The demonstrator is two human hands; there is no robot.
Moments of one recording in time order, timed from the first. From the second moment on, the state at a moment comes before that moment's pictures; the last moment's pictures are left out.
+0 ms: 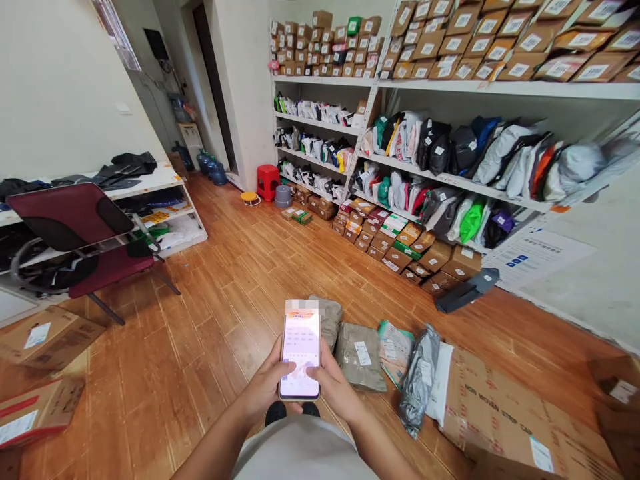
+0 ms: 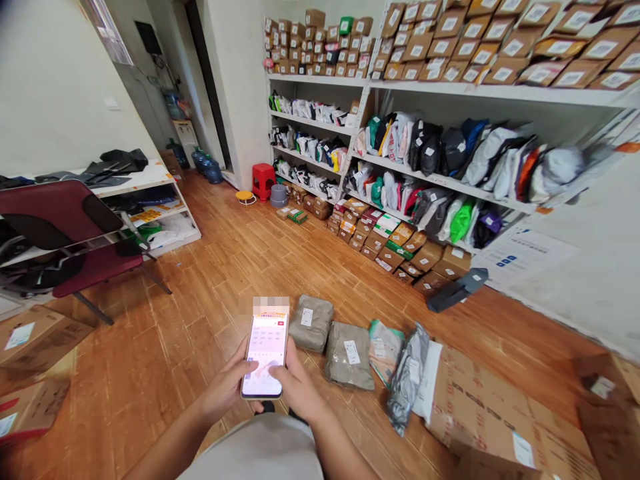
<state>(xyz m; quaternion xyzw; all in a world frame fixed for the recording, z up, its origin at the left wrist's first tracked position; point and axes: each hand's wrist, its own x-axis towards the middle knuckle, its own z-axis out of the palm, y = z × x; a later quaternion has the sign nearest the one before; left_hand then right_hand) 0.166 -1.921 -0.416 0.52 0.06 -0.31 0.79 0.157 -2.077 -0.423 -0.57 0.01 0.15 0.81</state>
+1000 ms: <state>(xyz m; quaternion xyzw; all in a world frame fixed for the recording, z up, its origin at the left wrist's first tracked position) 0.171 -1.926 -0.418 0.50 0.03 -0.35 0.79 0.171 -2.067 -0.424 -0.60 0.12 -0.01 0.79</state>
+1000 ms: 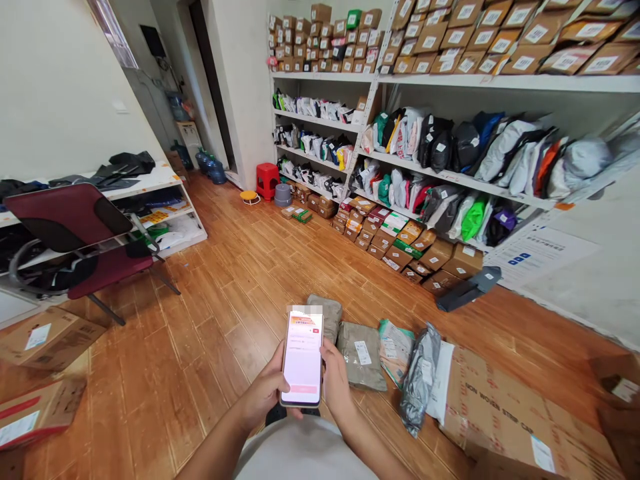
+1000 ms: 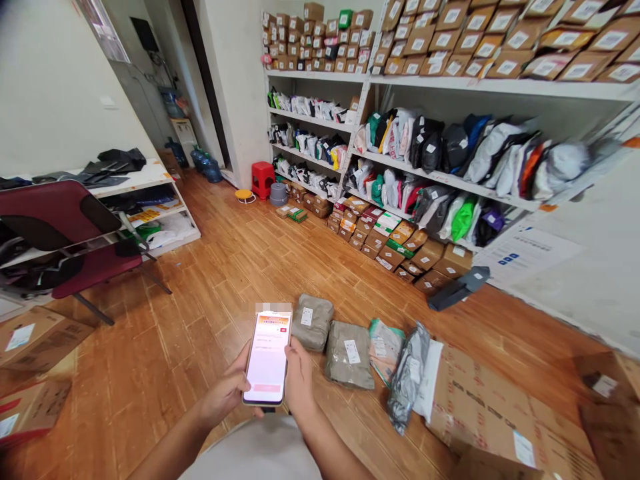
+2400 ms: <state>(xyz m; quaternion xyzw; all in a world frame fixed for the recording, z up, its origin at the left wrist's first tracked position) 0.177 -1.920 -0.426 0.42 0.00 -0.32 0.85 0.163 -2.089 -0.438 -0.85 -0.19 -0.23 0.44</state>
